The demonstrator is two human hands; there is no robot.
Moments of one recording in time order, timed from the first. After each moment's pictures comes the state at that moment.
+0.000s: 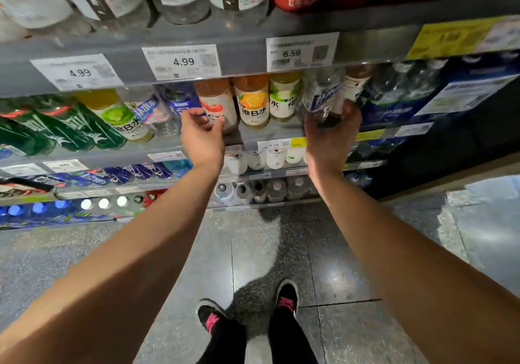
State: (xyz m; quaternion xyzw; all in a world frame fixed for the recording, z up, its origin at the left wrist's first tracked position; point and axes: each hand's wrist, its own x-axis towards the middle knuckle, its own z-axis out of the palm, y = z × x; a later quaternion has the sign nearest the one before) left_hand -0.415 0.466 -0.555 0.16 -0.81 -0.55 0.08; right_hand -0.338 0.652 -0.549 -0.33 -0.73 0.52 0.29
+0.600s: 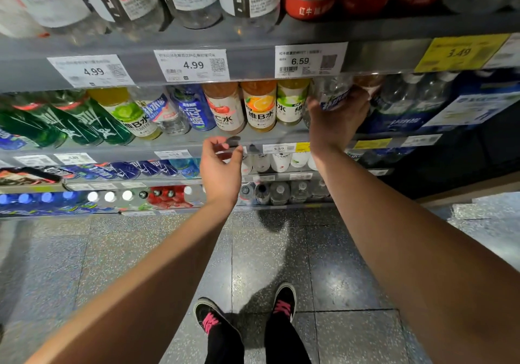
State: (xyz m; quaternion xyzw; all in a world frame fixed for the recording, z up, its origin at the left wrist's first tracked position) left_hand -0.349 0.470 -0.559 0.13 -0.81 -0.57 0.03; right_hand -0.383 0.663 -0.538 -0.36 -0.75 0.46 0.30
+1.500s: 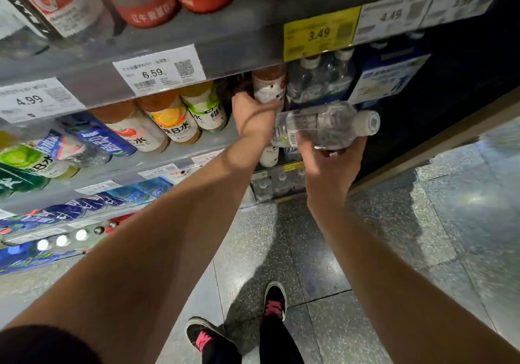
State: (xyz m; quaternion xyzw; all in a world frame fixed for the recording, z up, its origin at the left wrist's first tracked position) left_hand -0.410 0.706 -0.547 0.08 -0.84 -0.53 -0.10; right_hand -0.259 0.747 -0.539 -0.38 -0.61 0.59 0.36
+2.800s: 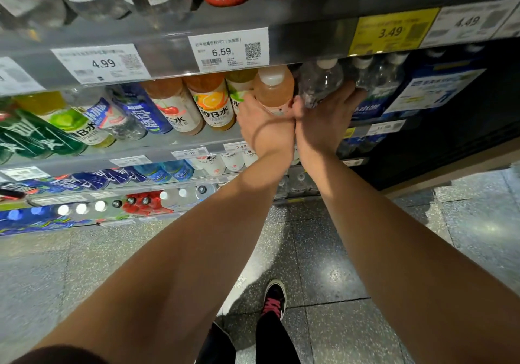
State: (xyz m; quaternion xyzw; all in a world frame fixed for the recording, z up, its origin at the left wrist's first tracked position) left_hand -0.378 0.658 -0.539 0.13 -0.86 -0.49 0.06; right_hand -0.355 0.723 -0.531 -0.34 -0.82 0.35 0.29
